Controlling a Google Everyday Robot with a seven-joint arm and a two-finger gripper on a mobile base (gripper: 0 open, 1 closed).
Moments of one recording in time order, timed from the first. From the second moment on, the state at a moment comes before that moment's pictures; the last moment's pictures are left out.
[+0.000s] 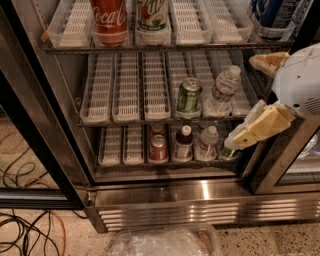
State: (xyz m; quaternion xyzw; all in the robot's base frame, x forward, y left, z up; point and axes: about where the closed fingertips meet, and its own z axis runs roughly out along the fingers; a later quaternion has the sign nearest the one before) arm 0.454 -0.153 0.978 -0.55 0.73 0.05 0.41
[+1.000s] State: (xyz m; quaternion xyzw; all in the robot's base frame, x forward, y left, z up) arm 0.464 -0.125 0.986 -0.54 0.70 0.08 0.46
